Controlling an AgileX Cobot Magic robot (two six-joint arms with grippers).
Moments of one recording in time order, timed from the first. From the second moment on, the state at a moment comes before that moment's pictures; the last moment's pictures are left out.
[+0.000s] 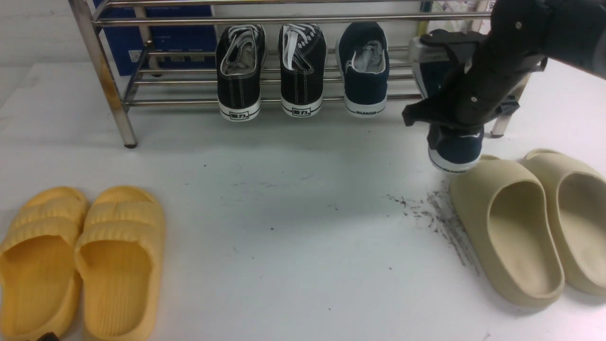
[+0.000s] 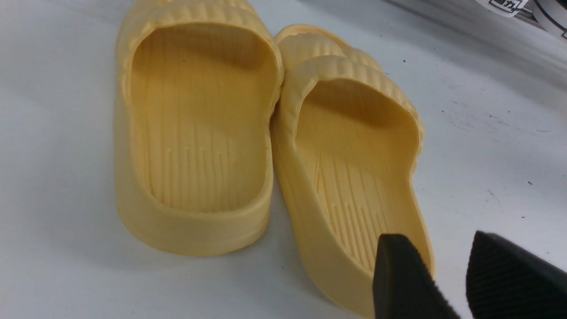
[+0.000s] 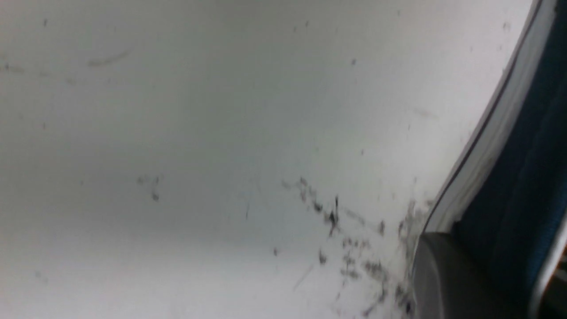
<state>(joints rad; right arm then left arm) 0.30 1.99 -1.75 0.11 0.96 0.11 -0.01 -0.01 0.03 -0.03 0.40 -0.37</state>
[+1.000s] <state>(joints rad) 0.26 2.37 -2.35 0.13 1.13 0.02 -0.01 -0.01 0.03 -0.03 0.40 -0.37</state>
